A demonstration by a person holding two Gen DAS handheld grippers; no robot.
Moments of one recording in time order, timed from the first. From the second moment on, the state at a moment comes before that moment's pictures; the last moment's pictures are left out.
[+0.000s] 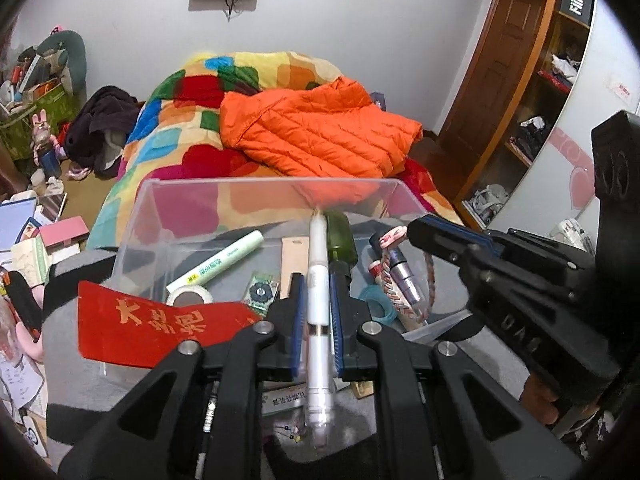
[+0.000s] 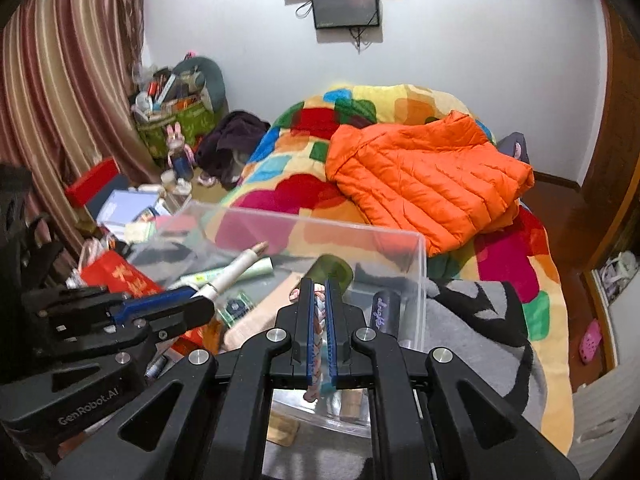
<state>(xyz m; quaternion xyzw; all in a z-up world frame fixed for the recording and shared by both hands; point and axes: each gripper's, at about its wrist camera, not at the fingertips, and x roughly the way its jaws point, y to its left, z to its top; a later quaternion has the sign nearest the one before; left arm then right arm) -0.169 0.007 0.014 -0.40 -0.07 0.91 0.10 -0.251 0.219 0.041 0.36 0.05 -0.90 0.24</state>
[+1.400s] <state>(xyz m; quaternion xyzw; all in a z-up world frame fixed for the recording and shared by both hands) -0.071 -0.031 -0.039 -0.46 -0.06 0.88 0.06 -0.189 0.214 -0.022 0.45 0.09 -0.85 0.25</state>
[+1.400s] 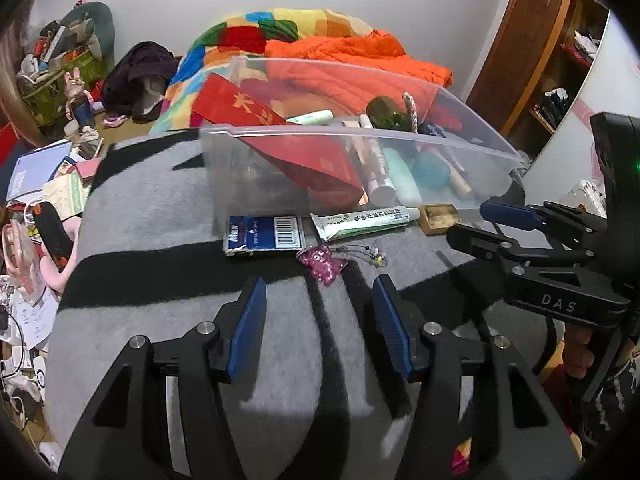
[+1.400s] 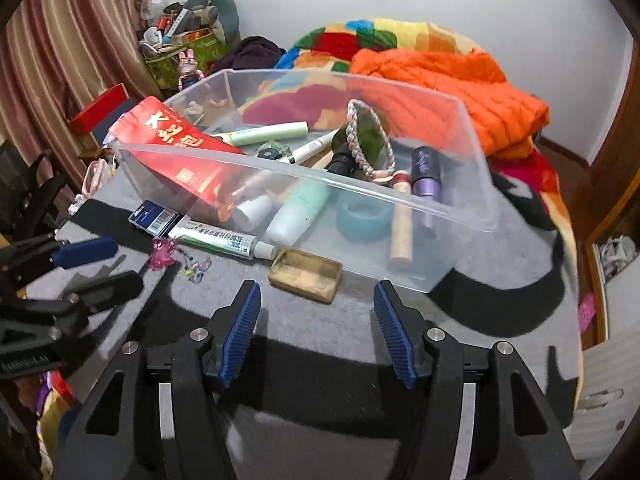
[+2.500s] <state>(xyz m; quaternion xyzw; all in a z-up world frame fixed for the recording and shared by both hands) -0.041 -0.035 -0.028 -0.42 -0.09 0.90 0.06 -0.164 0.227 -0.018 0.45 0.06 -0.86 0.23</state>
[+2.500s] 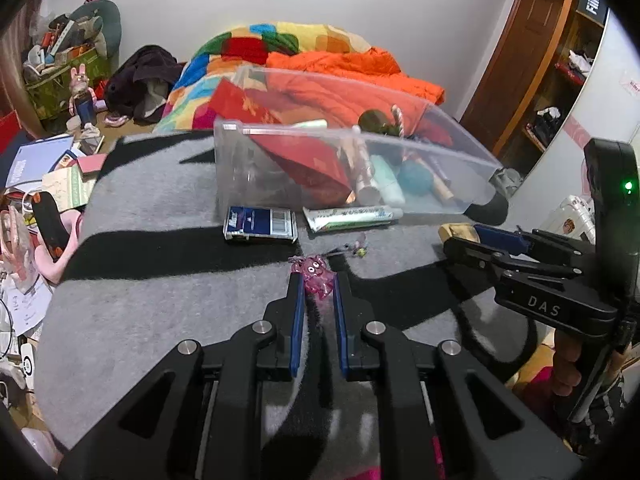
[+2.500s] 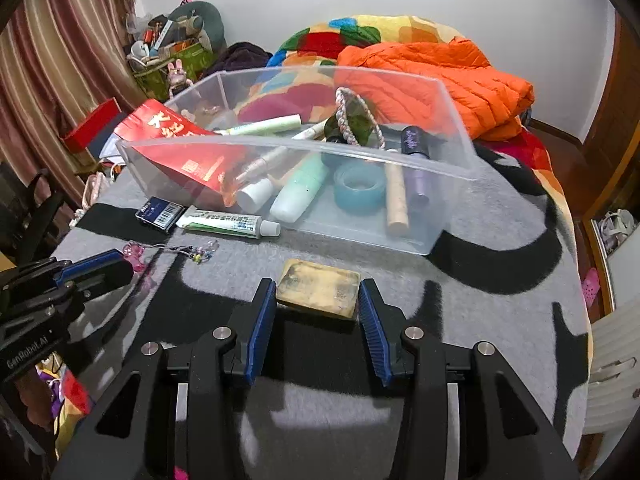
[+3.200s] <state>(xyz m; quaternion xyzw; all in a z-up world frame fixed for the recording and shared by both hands) -0.057 -0.035 0.076 -0.30 -0.09 0.95 0.08 -0.178 0.247 0.063 0.35 0.02 -0.91 0.23</state>
